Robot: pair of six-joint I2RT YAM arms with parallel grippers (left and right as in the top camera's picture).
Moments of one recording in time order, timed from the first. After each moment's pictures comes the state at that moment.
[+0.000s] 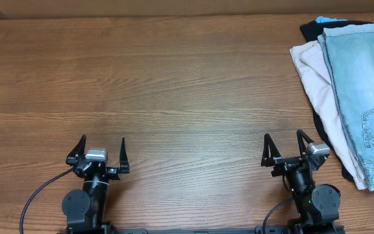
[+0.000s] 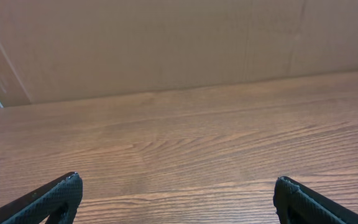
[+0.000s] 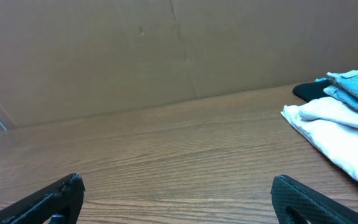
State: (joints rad) left arm 0.11 0.02 0.01 -0.07 0.16 0.08; right arm 0.13 0.01 0.02 -0.03 -0.07 0.25
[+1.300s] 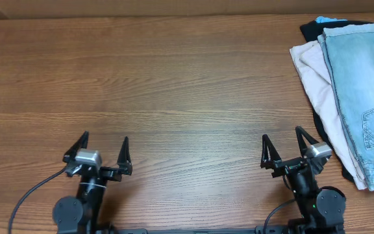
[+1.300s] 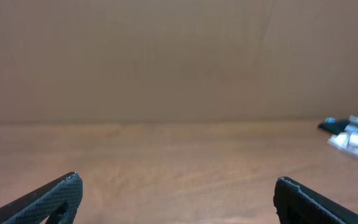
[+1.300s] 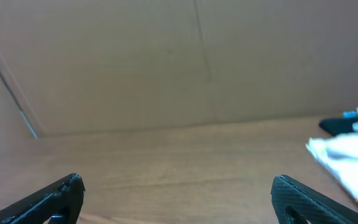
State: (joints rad) left arm 0.11 0.04 0.18 -0.11 0.28 -0.10; right arm 0.13 0.01 0.07 0.03 -0.16 0.23
